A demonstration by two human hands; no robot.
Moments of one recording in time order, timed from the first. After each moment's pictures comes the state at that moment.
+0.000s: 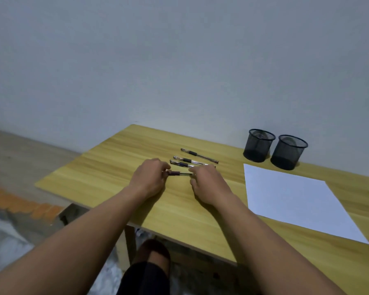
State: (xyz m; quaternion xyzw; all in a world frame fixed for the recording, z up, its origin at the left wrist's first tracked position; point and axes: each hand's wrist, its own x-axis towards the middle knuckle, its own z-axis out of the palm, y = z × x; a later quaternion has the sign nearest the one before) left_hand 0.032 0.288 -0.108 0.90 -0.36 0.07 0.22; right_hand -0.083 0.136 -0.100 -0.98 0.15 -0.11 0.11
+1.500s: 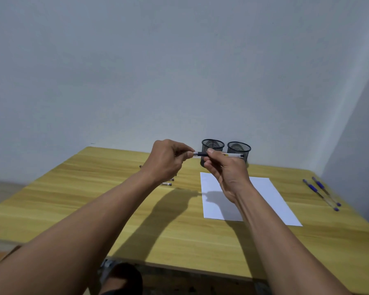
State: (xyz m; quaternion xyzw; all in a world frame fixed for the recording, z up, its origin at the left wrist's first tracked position) left_hand -0.056 0.181 -0.008 0.72 -0.51 0.05 0.47; right_hand -0.188 0.058 -0.023 -0.47 0.20 -0.36 0.78
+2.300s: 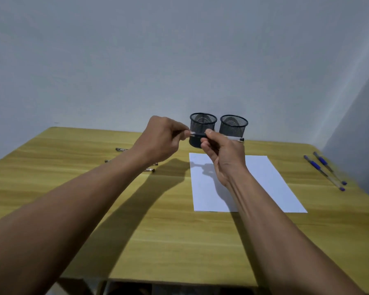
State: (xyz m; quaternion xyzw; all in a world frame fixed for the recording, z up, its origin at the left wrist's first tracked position) left_hand -0.025 0.112 -0.032 0.72 -0.57 0.07 0.40; right_hand -0.158 0.011 -0.053 -0.41 0.26 -0.42 0.77
